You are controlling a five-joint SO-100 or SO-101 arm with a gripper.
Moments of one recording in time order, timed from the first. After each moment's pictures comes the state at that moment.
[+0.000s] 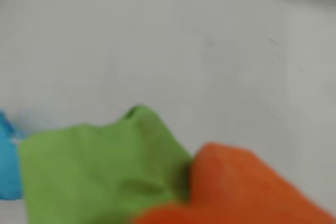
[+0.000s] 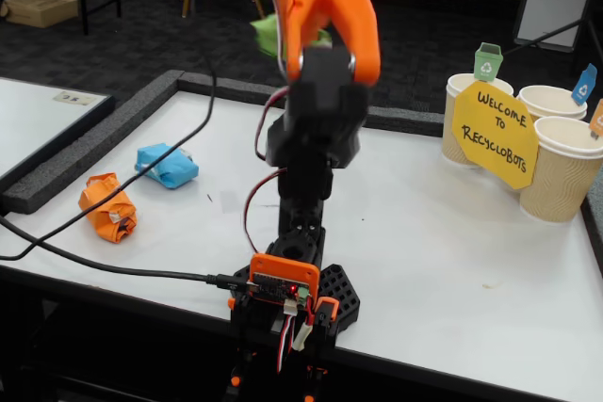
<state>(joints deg) -18.2 138.8 102.7 99.4 11.7</state>
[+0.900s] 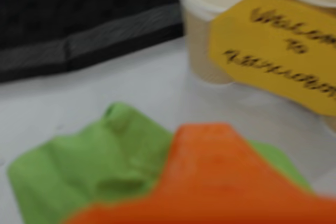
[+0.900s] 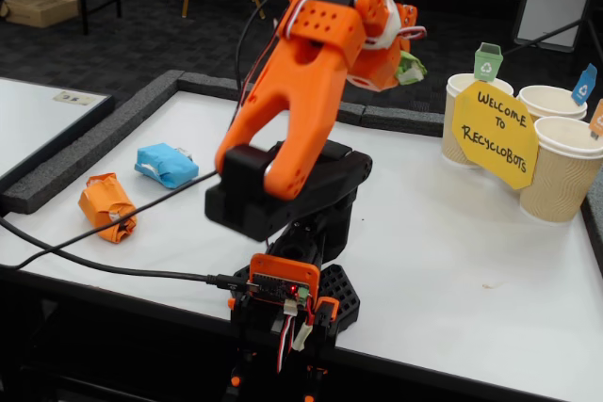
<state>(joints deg) 16.4 176.5 134.6 80.6 -1.2</state>
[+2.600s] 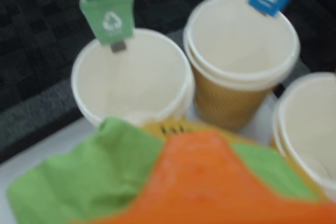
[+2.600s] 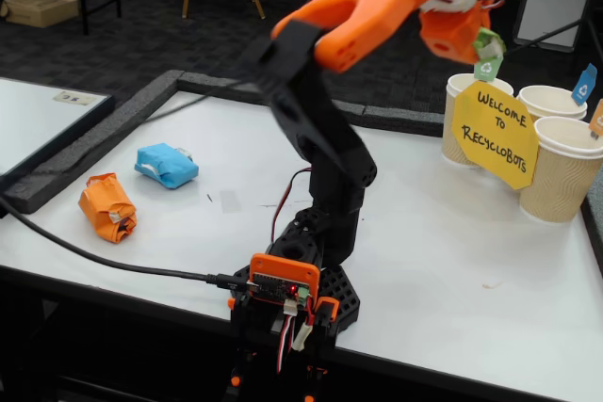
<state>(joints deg) 26.3 120.9 102.4 62.7 -6.2</state>
